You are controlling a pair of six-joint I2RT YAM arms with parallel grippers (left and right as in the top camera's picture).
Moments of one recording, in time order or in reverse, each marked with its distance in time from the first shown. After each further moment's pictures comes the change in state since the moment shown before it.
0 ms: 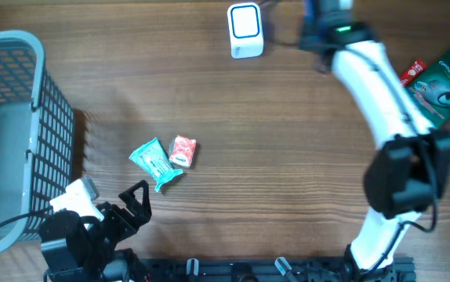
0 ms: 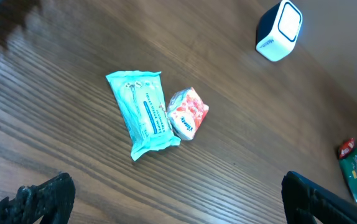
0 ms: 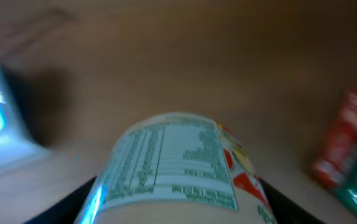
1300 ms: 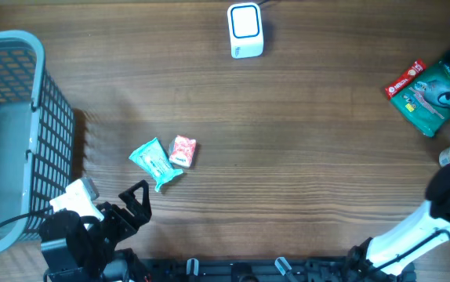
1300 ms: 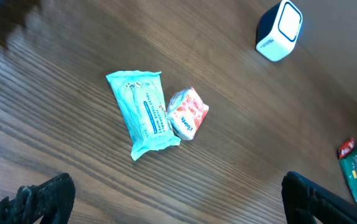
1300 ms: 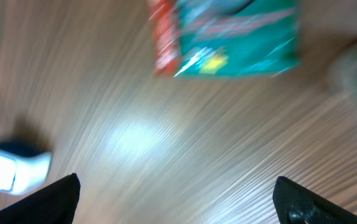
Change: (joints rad) left arm 0.000 0.000 0.000 0.000 0.000 0.000; right arm -0.628 -0.009 0.328 -0.658 -0.577 0.140
